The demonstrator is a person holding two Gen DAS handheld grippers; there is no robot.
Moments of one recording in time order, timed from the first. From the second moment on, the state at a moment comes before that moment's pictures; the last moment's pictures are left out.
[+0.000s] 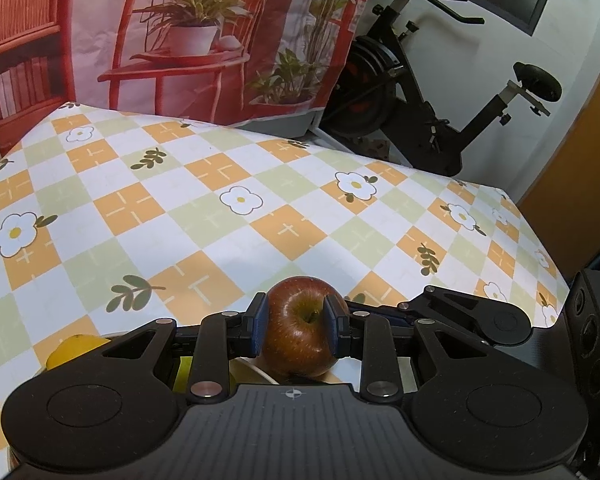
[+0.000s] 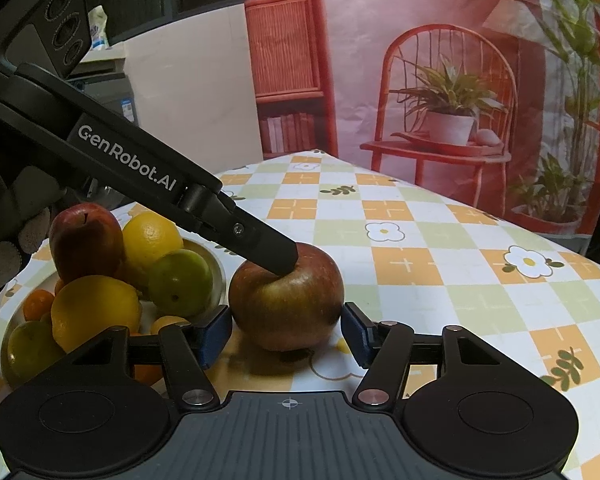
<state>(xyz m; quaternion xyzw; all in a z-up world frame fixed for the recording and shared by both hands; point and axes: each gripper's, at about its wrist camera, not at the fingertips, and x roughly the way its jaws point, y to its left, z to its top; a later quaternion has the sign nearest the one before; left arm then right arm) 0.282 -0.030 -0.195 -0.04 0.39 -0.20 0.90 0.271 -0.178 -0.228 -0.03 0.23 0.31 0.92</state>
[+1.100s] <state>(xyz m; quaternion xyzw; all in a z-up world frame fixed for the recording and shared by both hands) 0.277 -0.033 -0.199 -0.05 0.41 -0.24 0.88 0.257 -0.184 -0.228 -0.02 0.24 0.29 0.92</state>
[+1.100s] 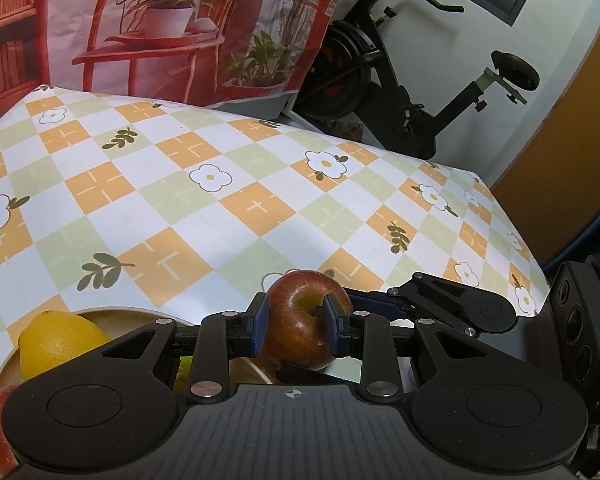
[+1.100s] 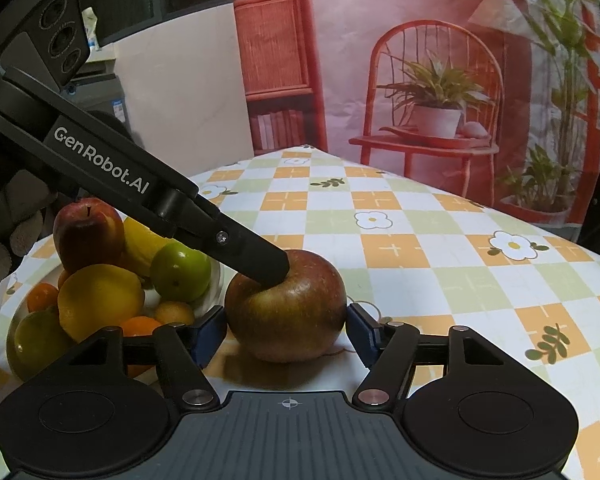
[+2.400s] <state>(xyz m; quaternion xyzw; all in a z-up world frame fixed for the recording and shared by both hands) 0.206 0.030 -0.143 -0.04 0.37 -0.23 0.90 0.198 -0.111 -0.165 -0.05 0.20 0.34 0.92</state>
